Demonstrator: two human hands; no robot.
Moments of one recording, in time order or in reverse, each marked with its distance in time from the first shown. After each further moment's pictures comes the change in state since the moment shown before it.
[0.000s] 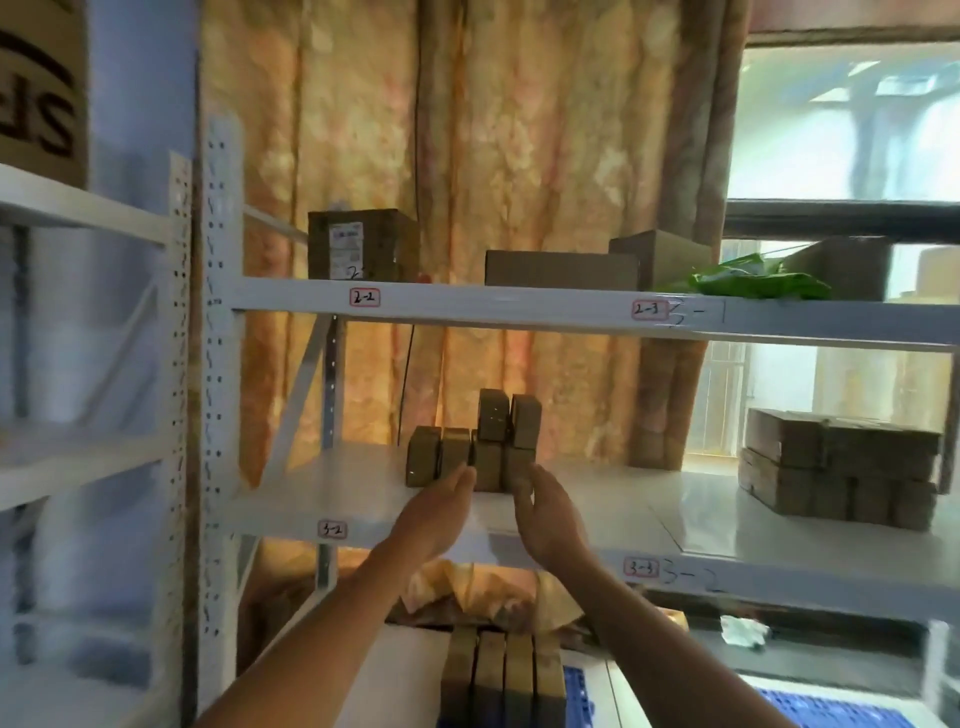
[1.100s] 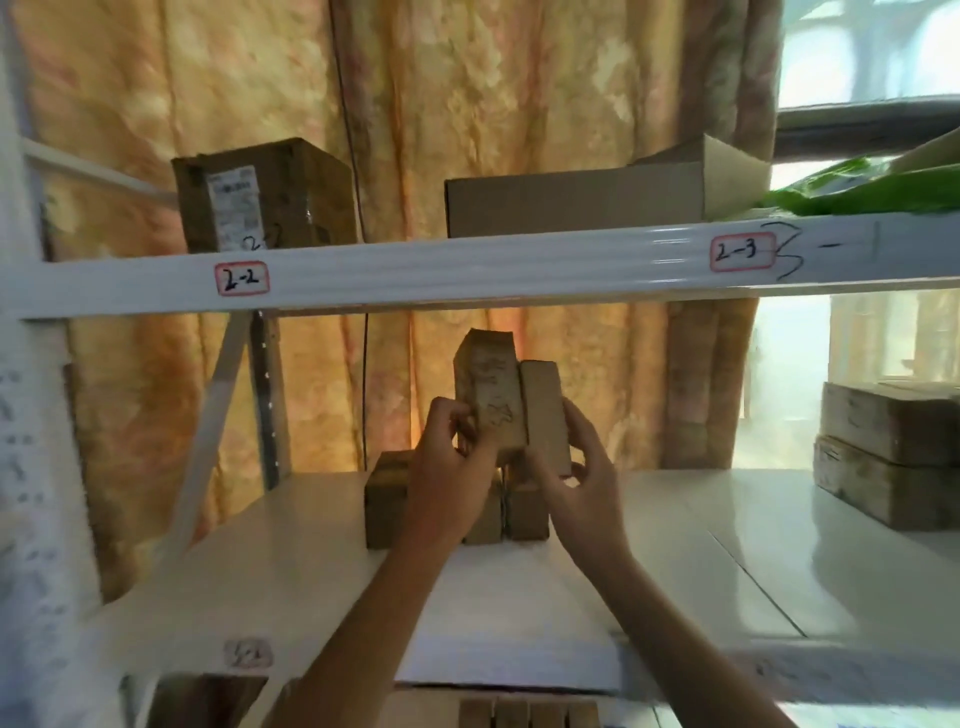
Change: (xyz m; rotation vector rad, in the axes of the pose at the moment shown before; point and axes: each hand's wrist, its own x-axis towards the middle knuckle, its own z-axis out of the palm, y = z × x) left_hand 0.148 0.032 0.011 -0.445 0.389 0.351; right_hand 0.126 0.045 0.029 0.609 0.335 -0.172
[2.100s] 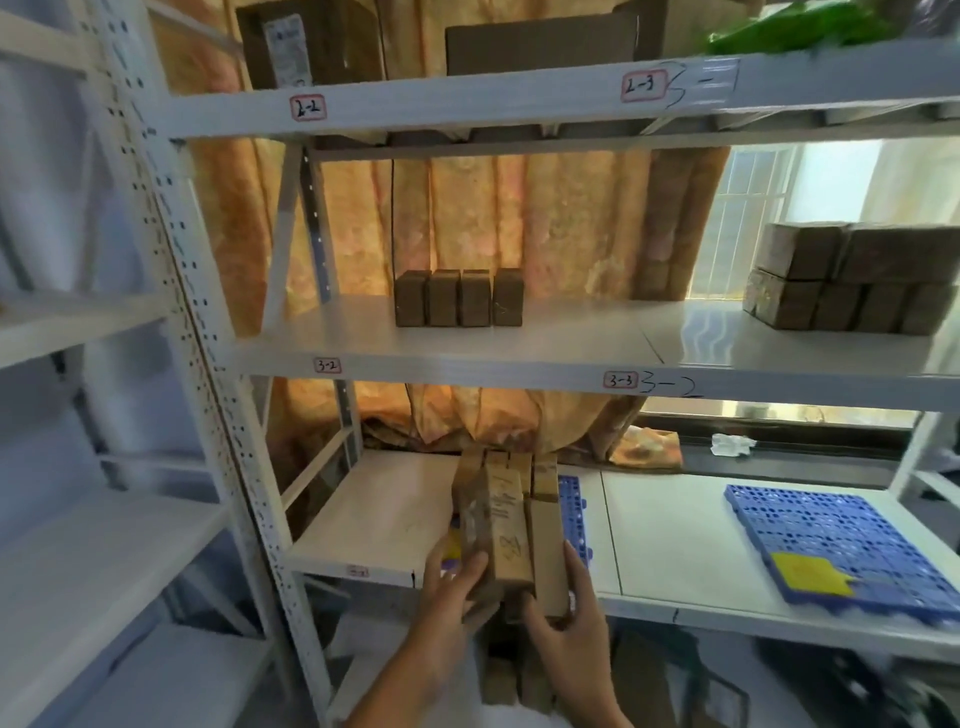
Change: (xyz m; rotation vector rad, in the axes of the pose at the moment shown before) left_hand -0.441 -0.025 -0.030 -0.657 -0.038 -1.081; right_hand -0.429 -0.068 -0.139 -0.085 -0.206 0.703
